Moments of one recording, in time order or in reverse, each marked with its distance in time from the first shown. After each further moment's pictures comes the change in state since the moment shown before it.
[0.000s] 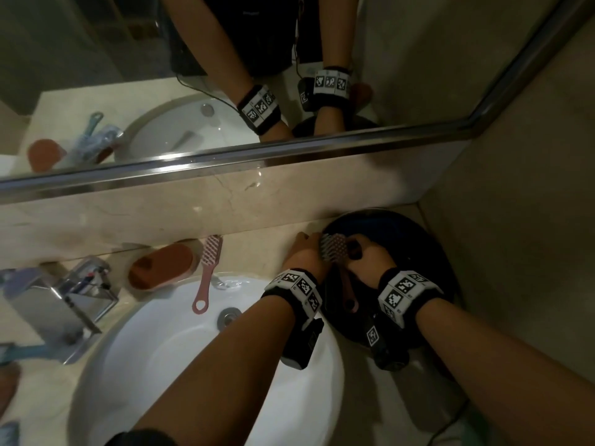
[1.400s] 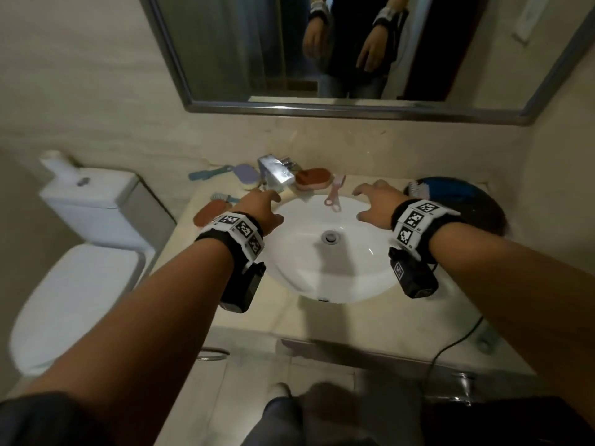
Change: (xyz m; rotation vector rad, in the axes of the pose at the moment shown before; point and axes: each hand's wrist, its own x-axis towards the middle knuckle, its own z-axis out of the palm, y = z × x) left_hand -0.412 -0.188 -0.081 0.289 0.502 -0.137; right_hand -0.293 -0.114 0.102 -0.693 -0.013 -0.502
